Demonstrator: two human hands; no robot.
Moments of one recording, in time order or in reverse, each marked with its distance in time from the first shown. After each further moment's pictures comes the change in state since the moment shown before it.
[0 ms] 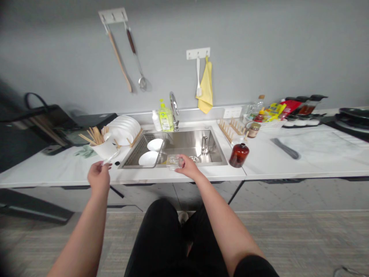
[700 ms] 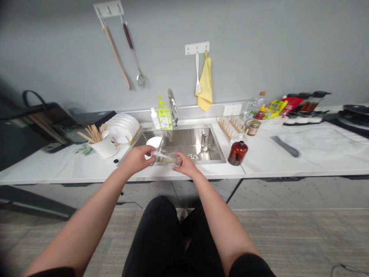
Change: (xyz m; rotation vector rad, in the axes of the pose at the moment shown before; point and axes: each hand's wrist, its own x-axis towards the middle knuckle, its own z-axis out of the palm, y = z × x) left_hand -0.068 0.198 0.045 0.027 -0.678 0.803; right_hand 0.001 0.001 0.002 -0.018 -0.005 -0.048
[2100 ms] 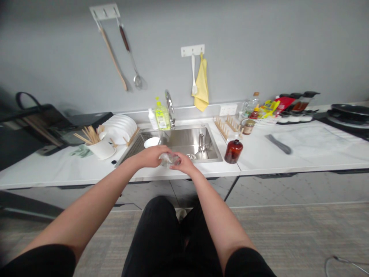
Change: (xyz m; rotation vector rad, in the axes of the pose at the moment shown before) left_hand 0.048 0.019 0.026 0.216 -0.456 0.326; right_hand 0.002 -0.010 -0.004 0.210 -0.013 0.048
